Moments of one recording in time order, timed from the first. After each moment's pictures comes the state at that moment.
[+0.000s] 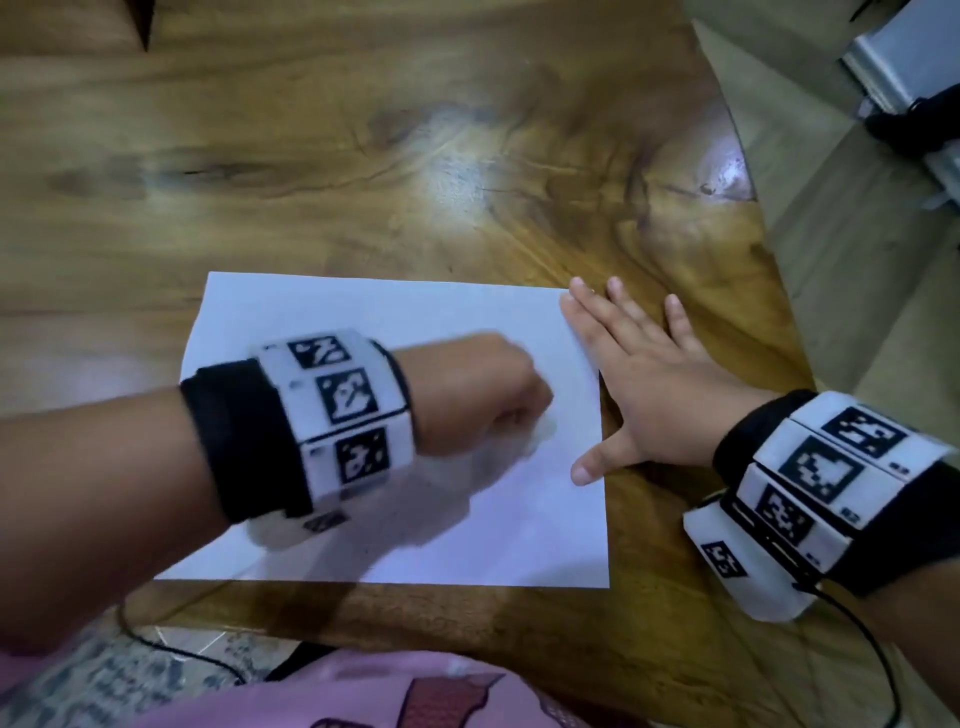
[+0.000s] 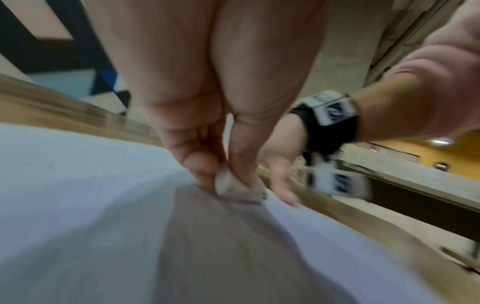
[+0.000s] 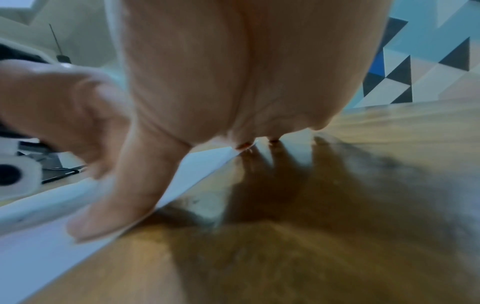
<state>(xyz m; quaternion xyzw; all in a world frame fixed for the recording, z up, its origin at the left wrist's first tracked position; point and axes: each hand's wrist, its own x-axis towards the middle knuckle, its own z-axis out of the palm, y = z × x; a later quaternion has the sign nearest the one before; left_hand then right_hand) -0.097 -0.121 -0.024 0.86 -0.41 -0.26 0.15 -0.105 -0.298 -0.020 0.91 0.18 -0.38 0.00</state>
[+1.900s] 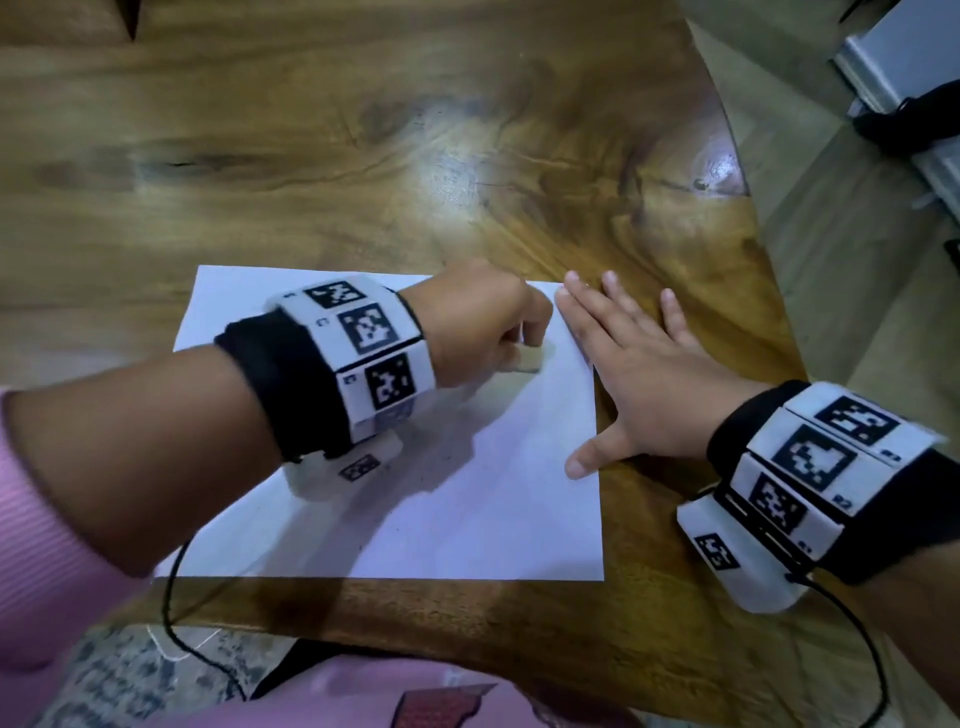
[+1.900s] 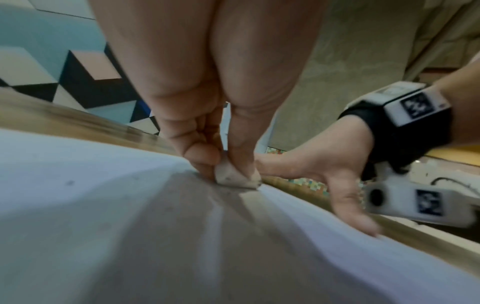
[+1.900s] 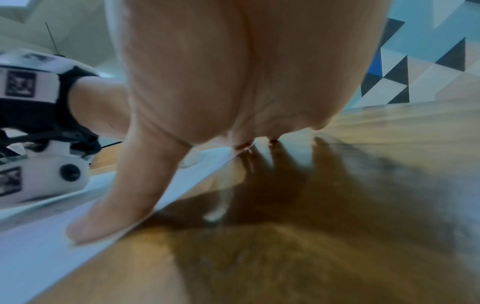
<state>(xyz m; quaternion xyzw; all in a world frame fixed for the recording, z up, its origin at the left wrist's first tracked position) -0.067 -0.124 -0.030 0.91 -0.32 -0.20 0.18 -0.106 -0.297 -0.021 0.91 0.18 -0.38 0.00</state>
